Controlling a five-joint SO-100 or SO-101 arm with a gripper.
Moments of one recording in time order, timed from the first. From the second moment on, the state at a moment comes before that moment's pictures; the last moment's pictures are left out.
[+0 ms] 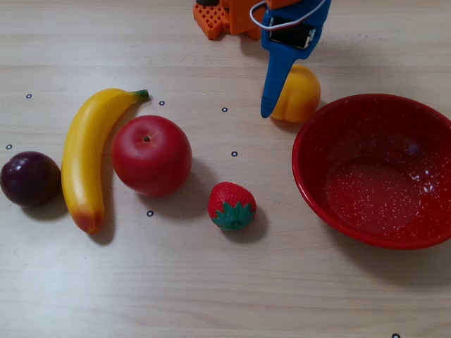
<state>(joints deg) 22.5 90.8 92.6 93.3 -29.6</state>
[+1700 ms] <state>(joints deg) 27.7 78.6 104.8 76.9 -35.9</state>
